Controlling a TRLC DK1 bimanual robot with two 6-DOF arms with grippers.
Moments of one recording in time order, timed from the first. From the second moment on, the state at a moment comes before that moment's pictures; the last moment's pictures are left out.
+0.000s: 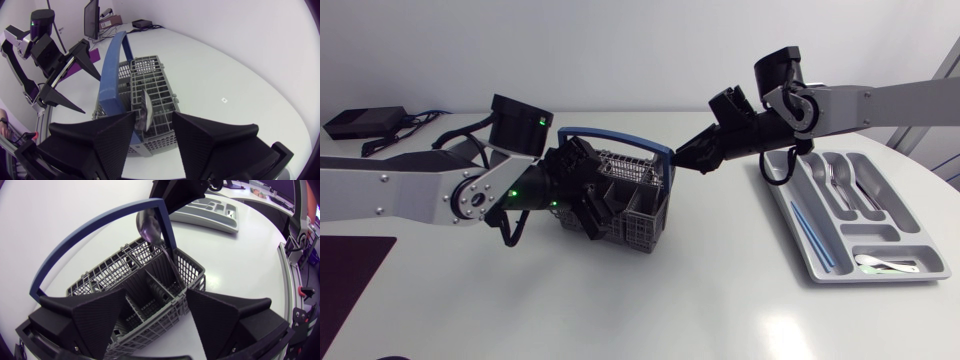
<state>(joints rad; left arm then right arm) -0.51 1.58 0.89 0.02 0.27 0.47 0.23 1.83 1.26 -0.24 -0.73 -0.43</state>
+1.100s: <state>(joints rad) -0.54 1.58 0.89 0.00 0.24 0.50 0.26 1.88 1.35 -0.31 -0.70 -0.41</state>
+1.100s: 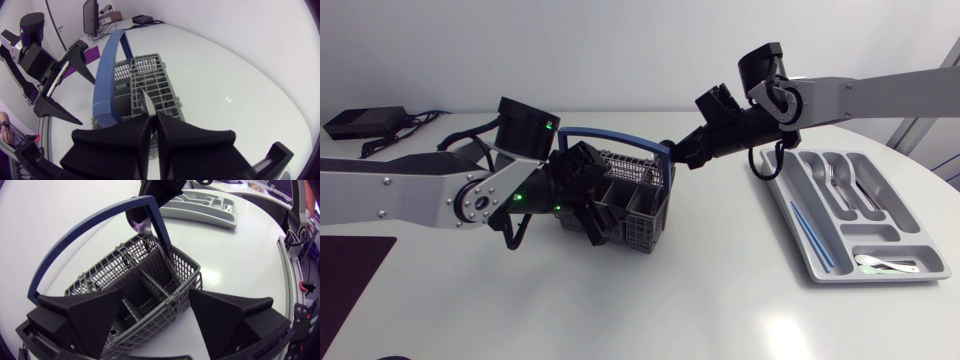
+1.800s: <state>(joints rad) -0.56 1.58 0.89 0.00 0.22 0.50 0.18 1.77 1.48 -0.35 -0.70 -0.37</state>
